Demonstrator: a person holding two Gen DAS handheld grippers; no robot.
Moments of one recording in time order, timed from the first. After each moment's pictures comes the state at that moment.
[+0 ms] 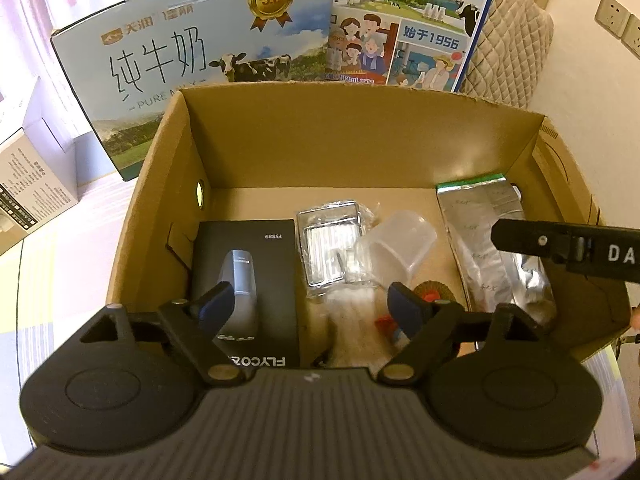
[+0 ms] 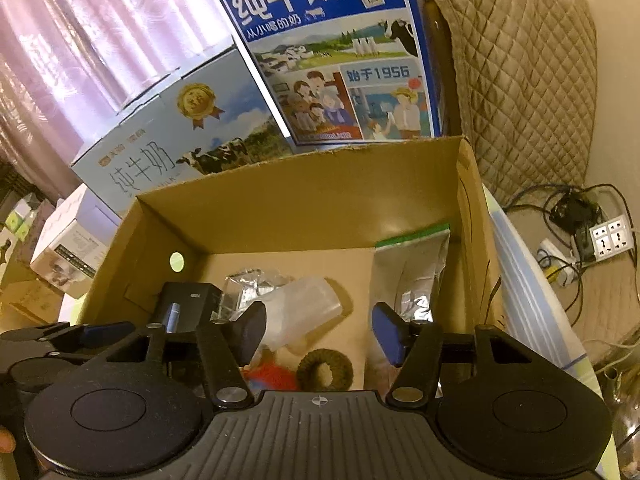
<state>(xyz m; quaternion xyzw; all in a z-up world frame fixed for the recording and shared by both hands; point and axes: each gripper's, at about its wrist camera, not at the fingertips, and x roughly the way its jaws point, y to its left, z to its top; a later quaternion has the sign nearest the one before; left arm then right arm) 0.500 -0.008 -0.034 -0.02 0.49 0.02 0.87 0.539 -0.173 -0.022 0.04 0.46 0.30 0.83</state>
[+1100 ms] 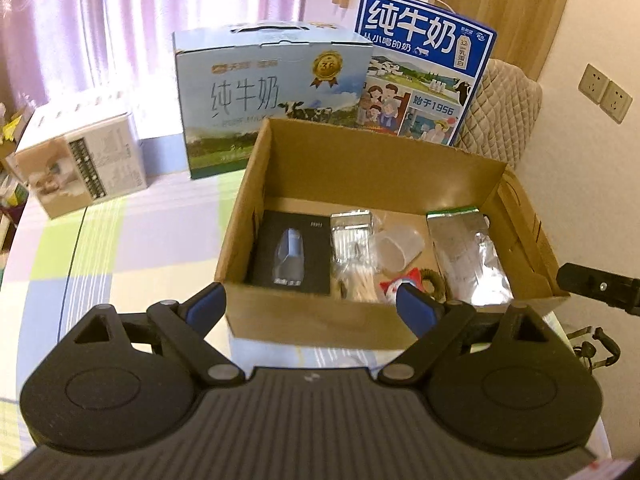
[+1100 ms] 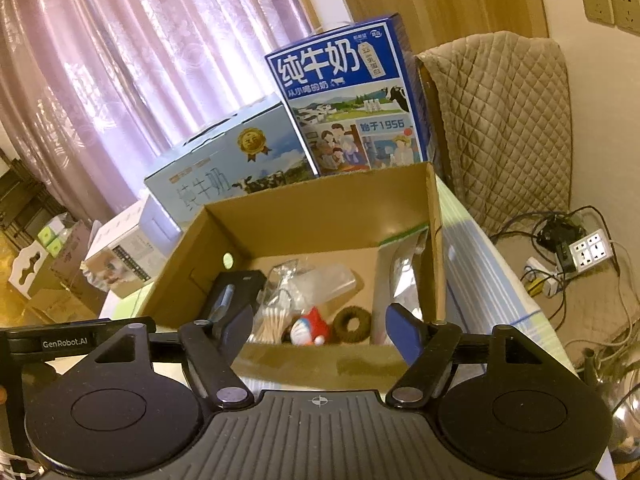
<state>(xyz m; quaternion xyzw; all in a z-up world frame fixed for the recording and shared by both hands) 0.380 0.025 0.026 -0.08 0.41 0.04 0.91 0.425 -0.238 0.033 0.07 0.39 0.32 0.86</state>
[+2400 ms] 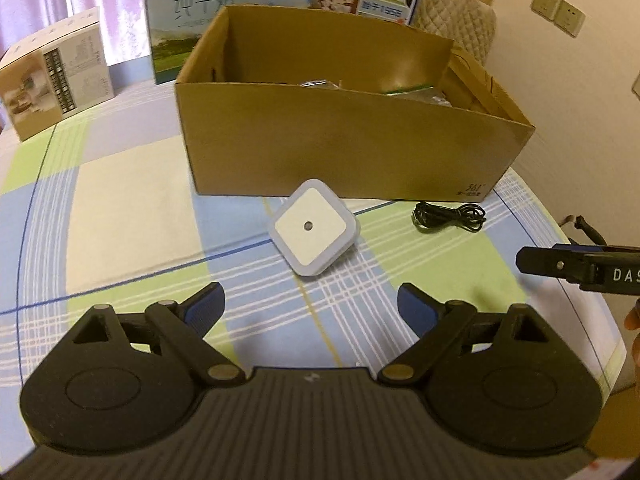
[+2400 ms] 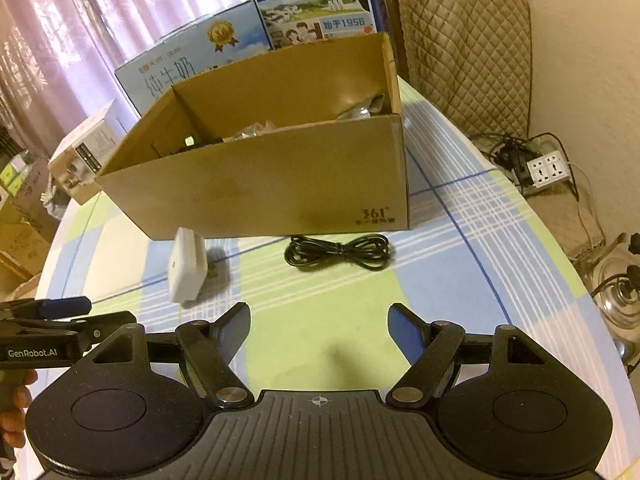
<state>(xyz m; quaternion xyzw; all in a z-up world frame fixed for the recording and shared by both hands) 0.291 -0.004 -0.048 -0.05 0.46 -0.03 0.89 0.337 -0.263 -0.042 0.01 0.46 0.26 0.85</state>
